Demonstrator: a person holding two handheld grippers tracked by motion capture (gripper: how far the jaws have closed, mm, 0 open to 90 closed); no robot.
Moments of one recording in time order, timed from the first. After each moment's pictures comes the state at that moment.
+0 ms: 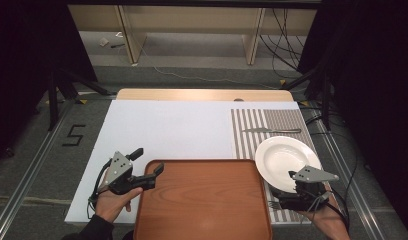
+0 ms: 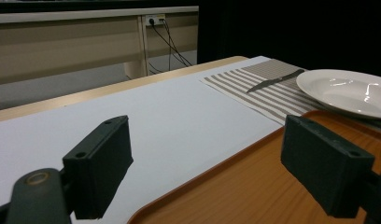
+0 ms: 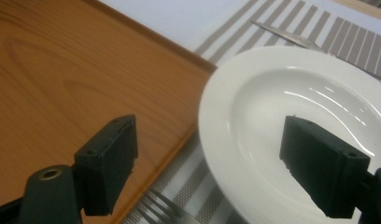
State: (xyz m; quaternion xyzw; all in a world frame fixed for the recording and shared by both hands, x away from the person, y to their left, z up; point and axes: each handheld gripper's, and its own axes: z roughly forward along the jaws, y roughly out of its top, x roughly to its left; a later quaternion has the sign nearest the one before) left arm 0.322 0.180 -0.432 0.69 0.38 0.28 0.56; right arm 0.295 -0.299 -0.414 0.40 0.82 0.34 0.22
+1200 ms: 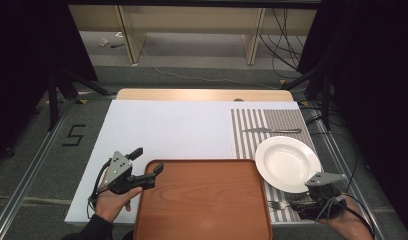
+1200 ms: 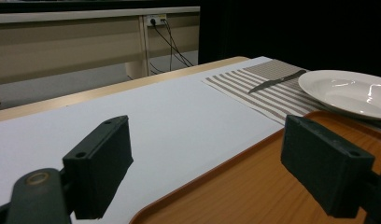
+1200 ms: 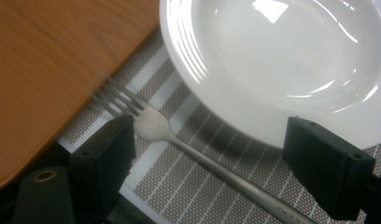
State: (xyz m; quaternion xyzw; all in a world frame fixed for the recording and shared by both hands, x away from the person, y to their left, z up) left arm 0.323 0.181 -0.432 0.69 0.38 0.28 0.56; right arm 0.290 -0.339 -0.422 0.43 0.86 0.22 0.16
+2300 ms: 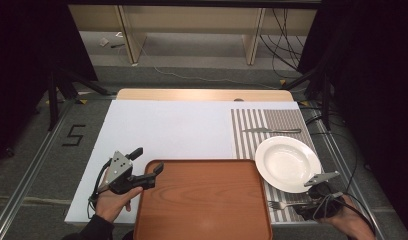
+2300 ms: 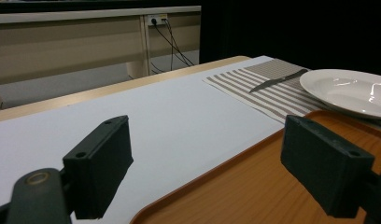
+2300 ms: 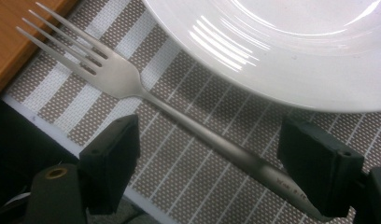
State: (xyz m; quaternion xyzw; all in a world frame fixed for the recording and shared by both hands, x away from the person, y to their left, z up) left arm 0.323 0.180 -0.433 0.69 0.38 0.28 0.56; right arm 0.307 -0.354 -0.449 0.44 0.88 0.16 0.10
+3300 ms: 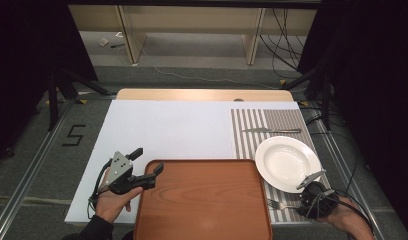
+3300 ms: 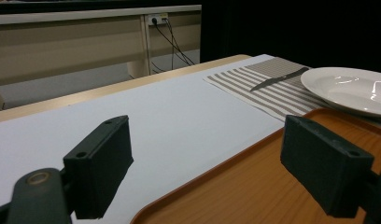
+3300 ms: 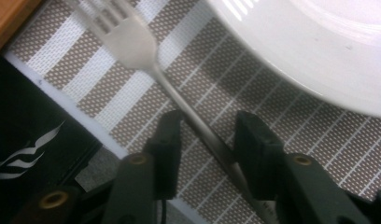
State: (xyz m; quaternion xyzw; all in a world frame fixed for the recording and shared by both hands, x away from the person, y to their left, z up) left arm 0.323 0.180 -0.434 0.69 0.38 0.28 0.55; right arm 0.311 -0.340 -0.449 0.40 0.91 0.09 0.07
